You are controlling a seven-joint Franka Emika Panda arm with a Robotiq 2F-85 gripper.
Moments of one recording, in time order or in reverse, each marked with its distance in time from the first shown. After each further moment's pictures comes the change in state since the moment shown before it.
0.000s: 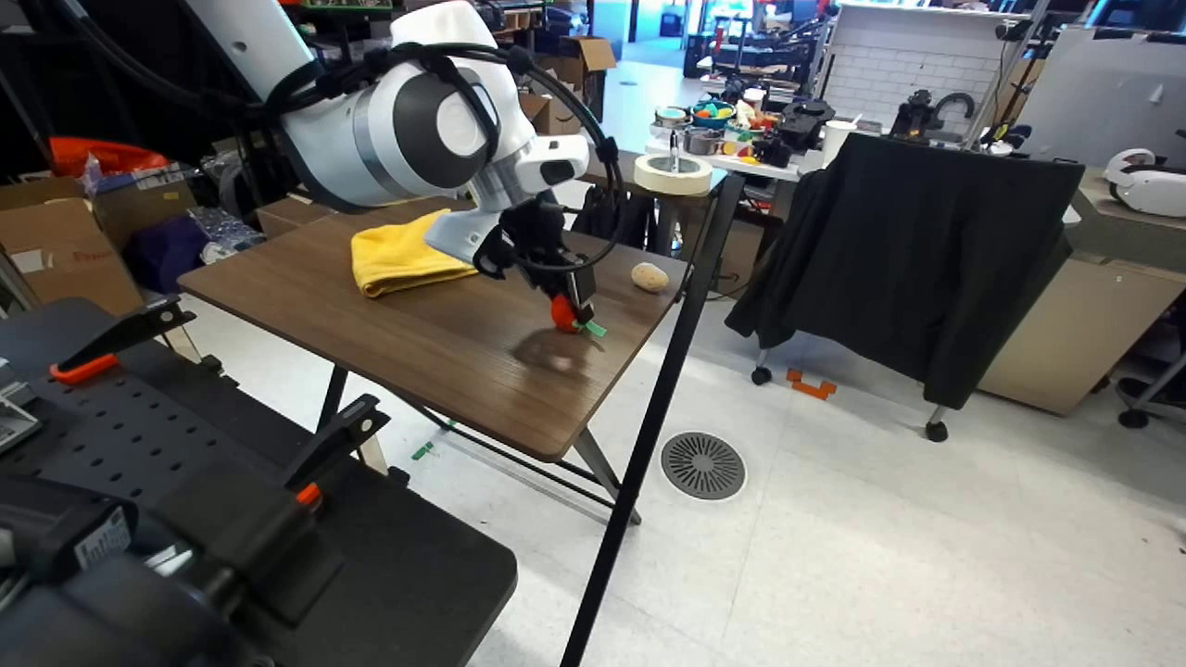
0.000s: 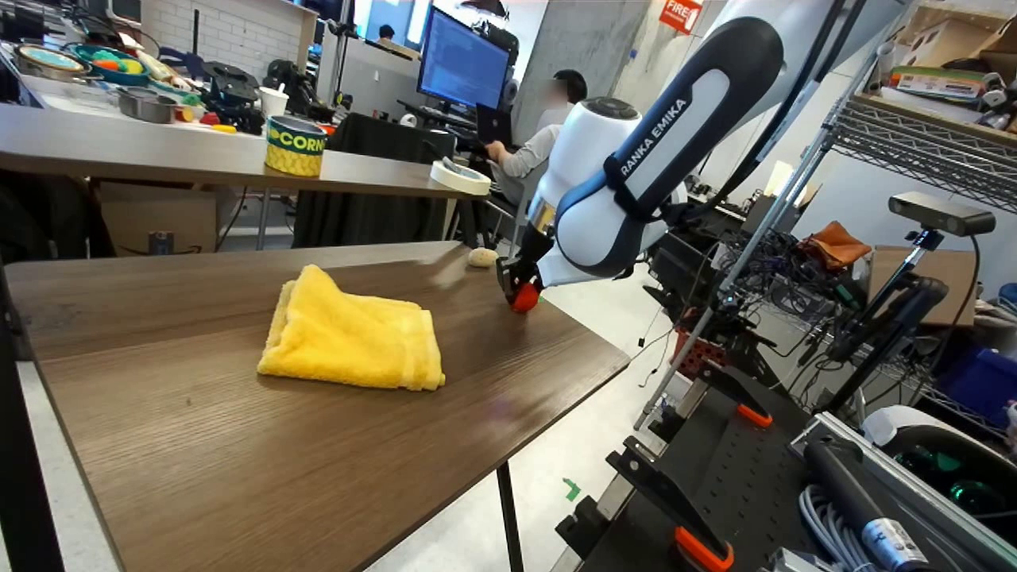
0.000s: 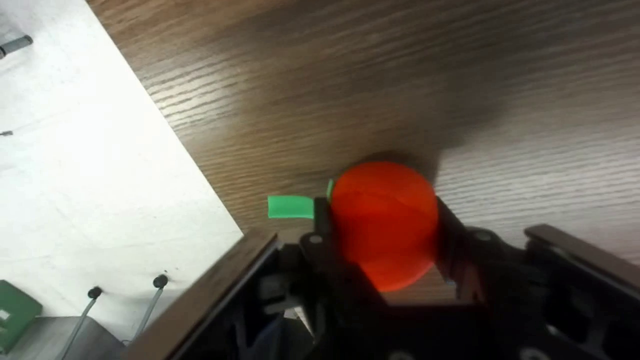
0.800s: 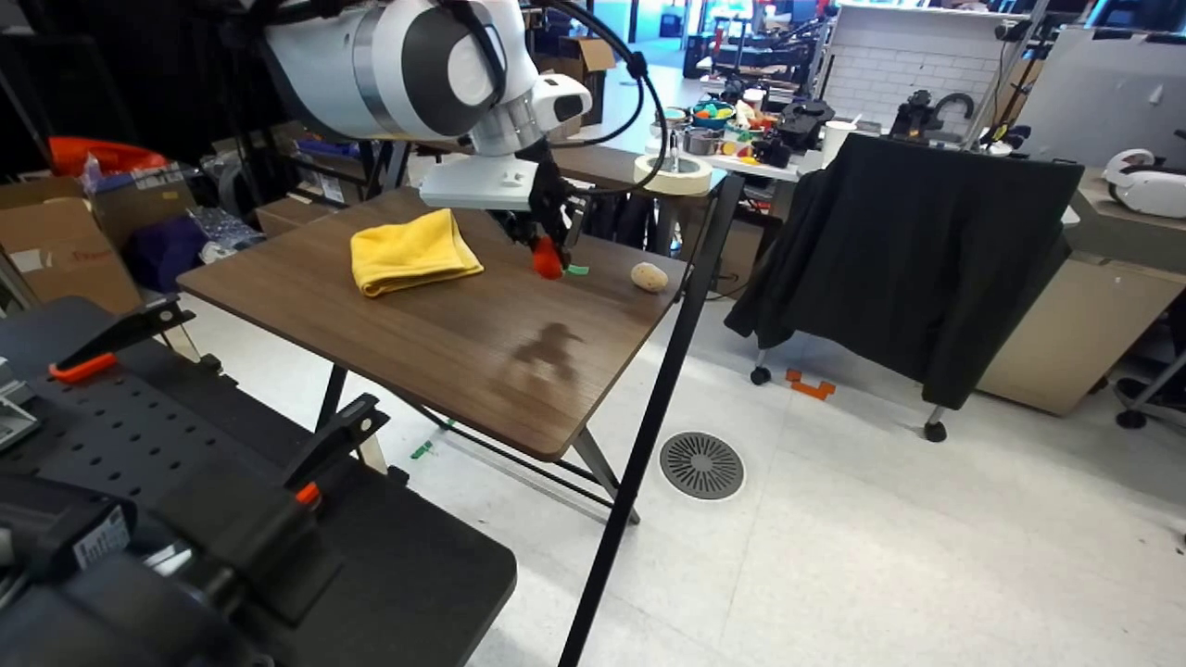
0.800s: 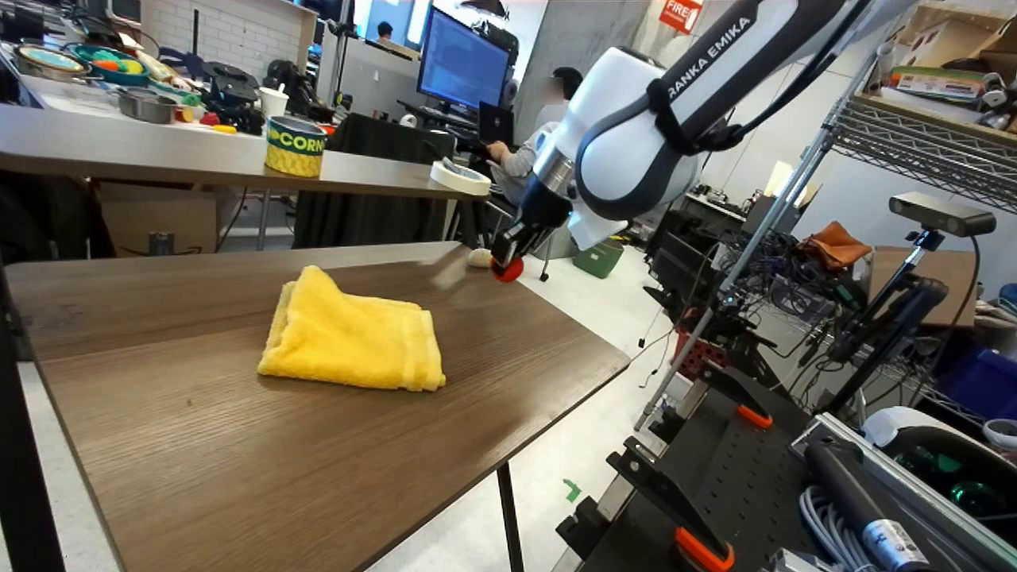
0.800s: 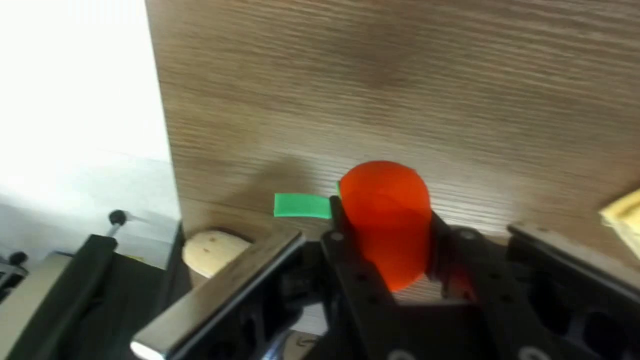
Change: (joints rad) arm -0.304 -0.173 0.312 -0.032 -0.159 0.004 -0.478
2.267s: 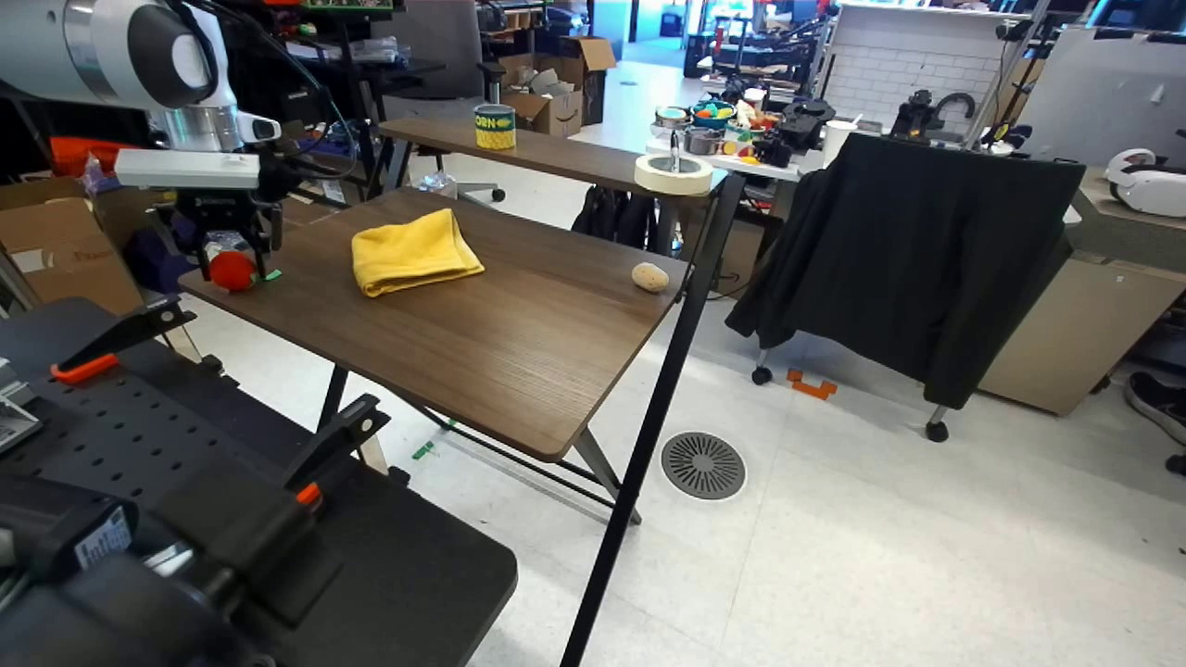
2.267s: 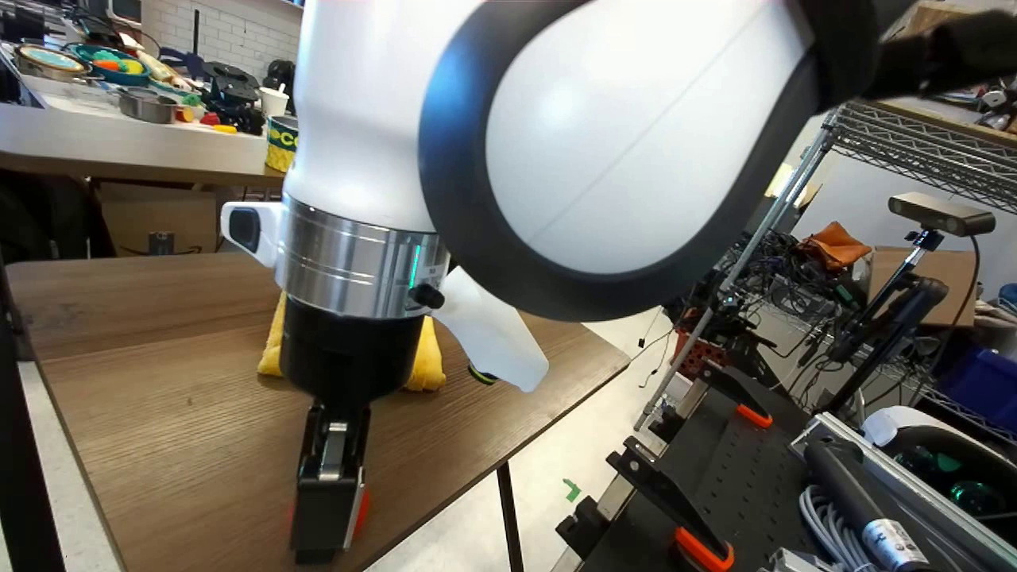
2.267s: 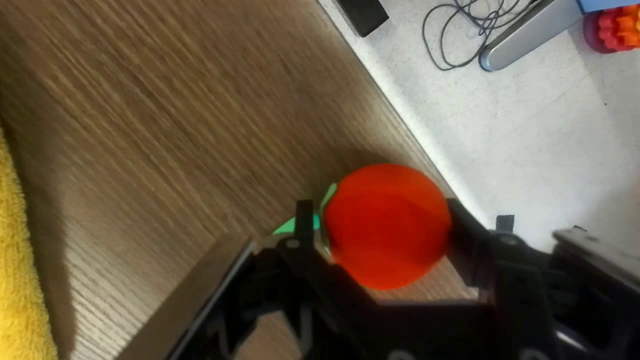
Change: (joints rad) arm 0.254 0.020 0.398 -0.036 -0.069 -0.390 -0.212
